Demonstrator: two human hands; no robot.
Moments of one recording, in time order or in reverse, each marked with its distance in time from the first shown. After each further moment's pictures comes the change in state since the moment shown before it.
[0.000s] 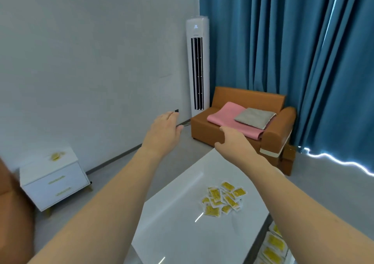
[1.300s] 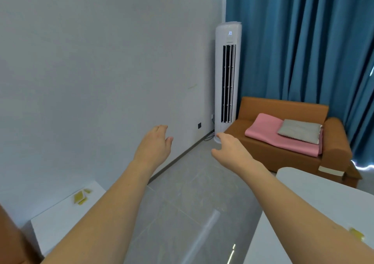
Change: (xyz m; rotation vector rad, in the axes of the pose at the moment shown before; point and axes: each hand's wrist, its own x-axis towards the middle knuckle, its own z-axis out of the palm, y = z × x) left_hand 0.160 -0.730 -0.057 -0.125 -0.087 -0.078; right_hand 0.331 -0.532 0.378 0.005 0.014 0.076
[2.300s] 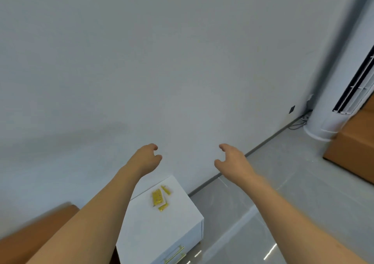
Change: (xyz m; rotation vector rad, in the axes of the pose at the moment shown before) left_hand 0.250 -0.749 0.009 -0.078 -0.392 -0.650; right_hand 0.458 -0.404 0.513 0.107 -0.378 -0.061
